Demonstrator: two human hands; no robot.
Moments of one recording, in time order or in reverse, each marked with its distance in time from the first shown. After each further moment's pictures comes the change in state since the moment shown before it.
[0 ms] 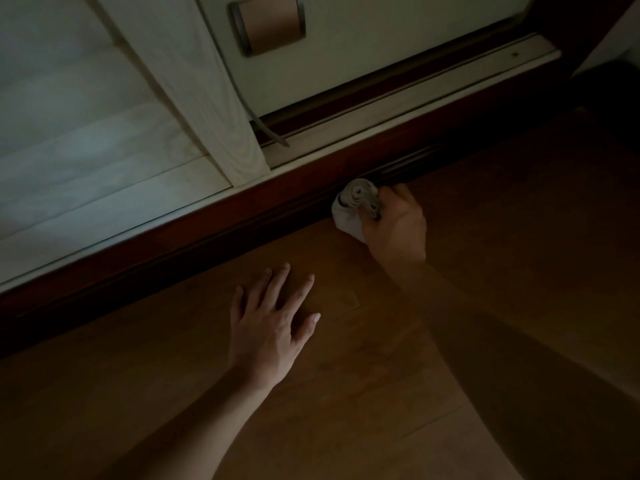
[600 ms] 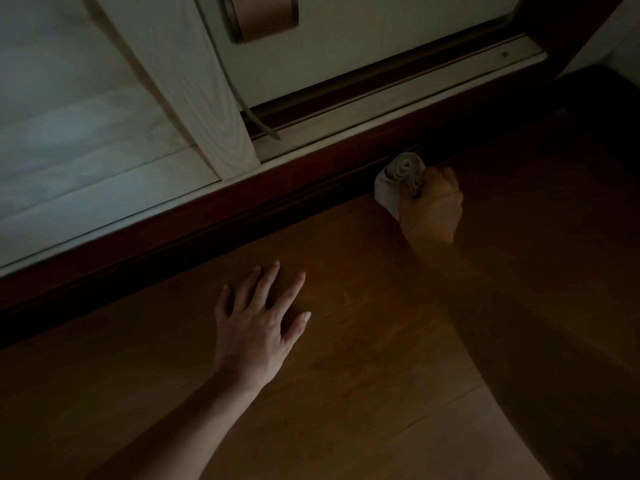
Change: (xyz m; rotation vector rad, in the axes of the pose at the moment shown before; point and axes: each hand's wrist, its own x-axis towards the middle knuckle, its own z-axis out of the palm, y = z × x) left_hand 0.001 -0.003 0.007 0.009 0.027 0.015; right_hand 0.029 0.039 -0.030 -0.110 0.140 0.224
